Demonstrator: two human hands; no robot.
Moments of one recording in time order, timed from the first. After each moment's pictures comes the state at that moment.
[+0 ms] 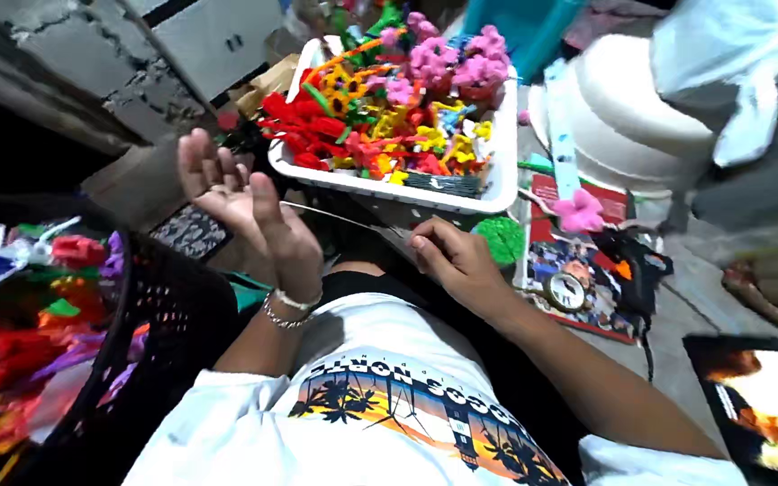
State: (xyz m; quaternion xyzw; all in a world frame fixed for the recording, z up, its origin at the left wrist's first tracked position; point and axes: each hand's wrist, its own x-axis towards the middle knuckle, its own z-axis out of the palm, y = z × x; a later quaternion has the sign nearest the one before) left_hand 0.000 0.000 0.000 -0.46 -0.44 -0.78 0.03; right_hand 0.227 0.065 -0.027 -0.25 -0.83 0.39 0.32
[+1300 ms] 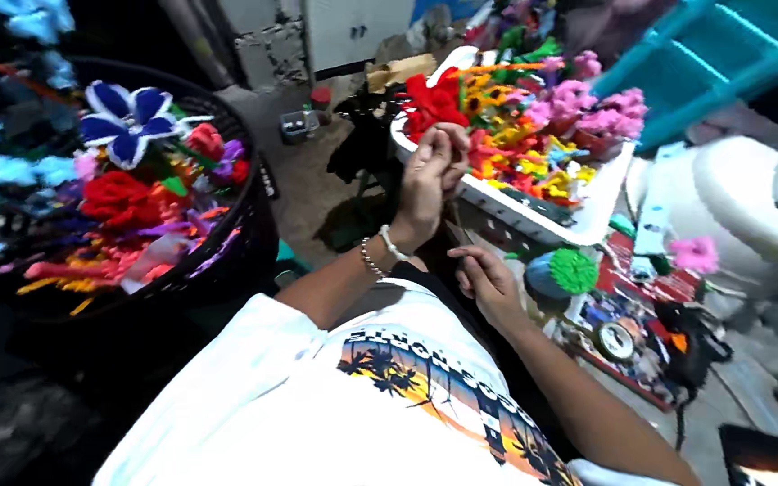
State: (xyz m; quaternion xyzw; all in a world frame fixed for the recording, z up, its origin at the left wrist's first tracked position) left_hand 0.028 0.007 0.005 -0.32 -0.23 -0.84 -0.36; right_hand 0.214 0.039 -0.082 -0.12 -0.77 0.54 0.30
